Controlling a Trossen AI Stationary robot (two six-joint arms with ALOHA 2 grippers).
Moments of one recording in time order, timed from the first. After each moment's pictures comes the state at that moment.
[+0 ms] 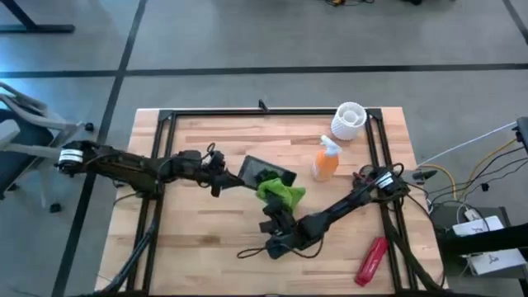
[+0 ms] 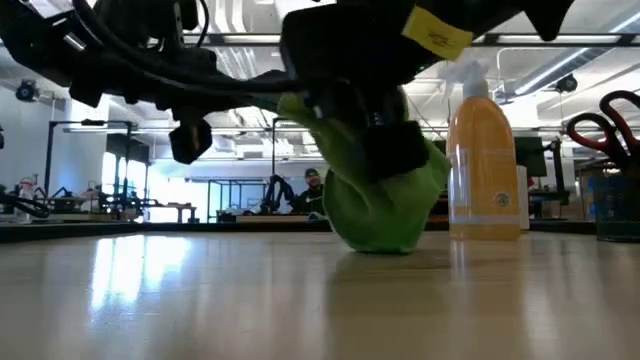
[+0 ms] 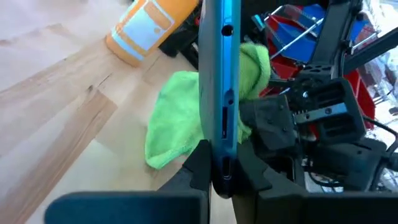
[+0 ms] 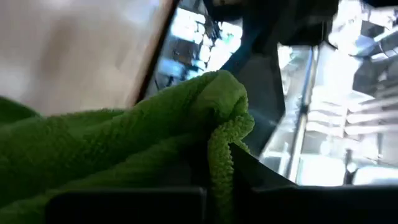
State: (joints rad) left arm 0.06 1.12 0.34 0.61 0.21 -0.83; right arm 0.45 2.10 1.40 -0.17 1.48 -0.97
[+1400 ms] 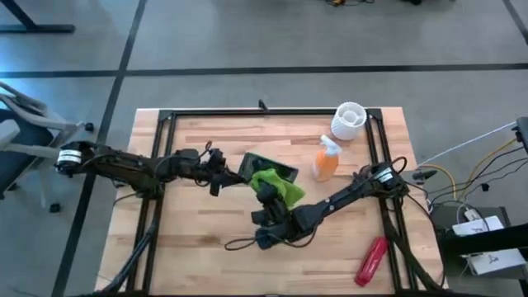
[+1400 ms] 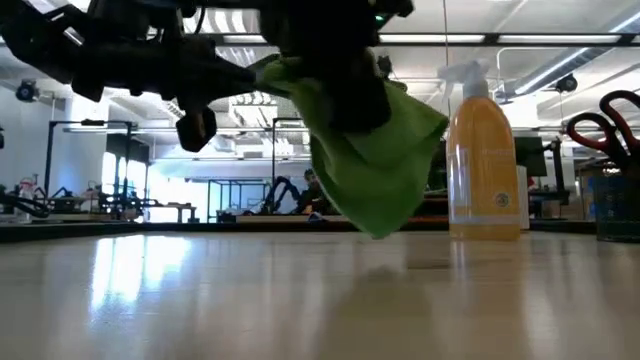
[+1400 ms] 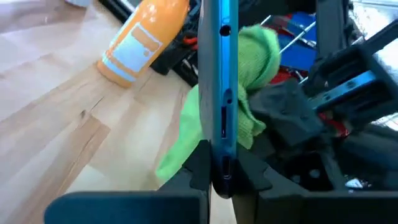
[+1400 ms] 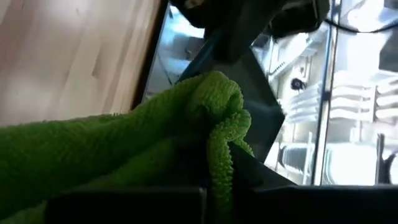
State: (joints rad) left arm 0.06 1.10 0.36 0.64 0.19 -0.78; right arm 0.41 2.10 1.60 -0.49 1.39 -0.72
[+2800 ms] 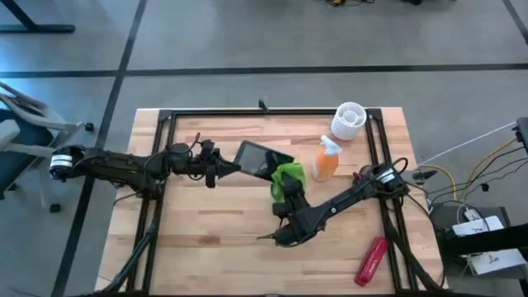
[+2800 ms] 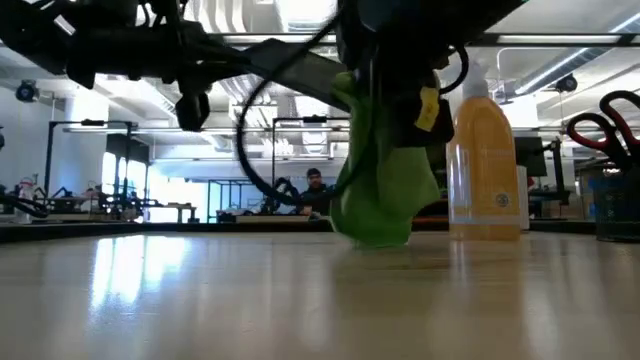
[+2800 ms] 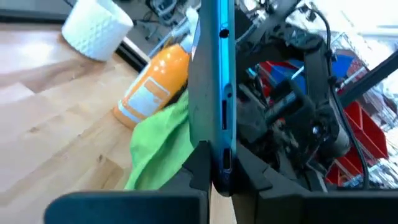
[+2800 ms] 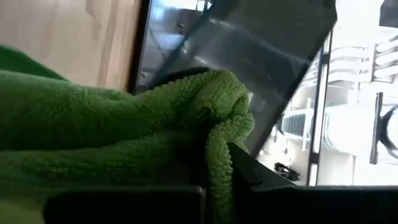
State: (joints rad) left arm 0.11 0.96 0.36 0.59 0.09 -0.75; right arm 0.42 2.10 1.56 -1.16 1.45 0.05
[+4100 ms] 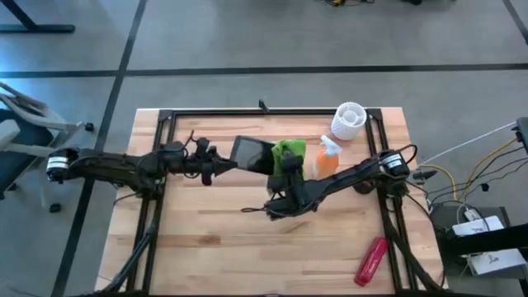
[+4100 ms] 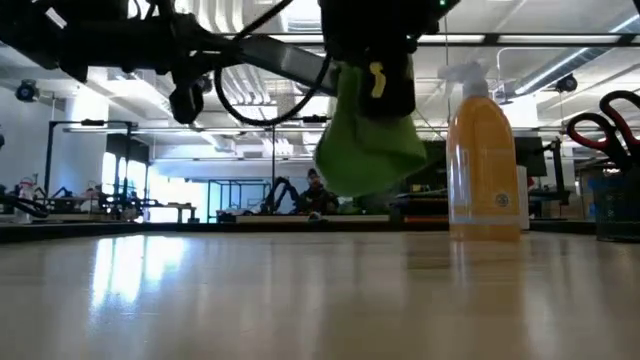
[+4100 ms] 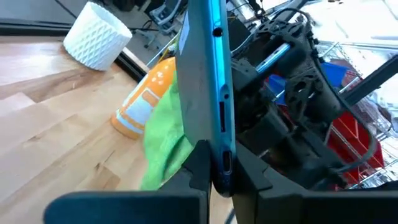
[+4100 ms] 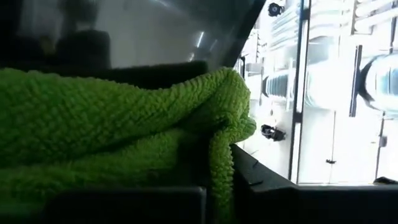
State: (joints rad) left arm 0.10 0.87 0.37 0.52 0.09 -0.75; right arm 0.24 1.98 1.56 -1.08 1.56 -0.04
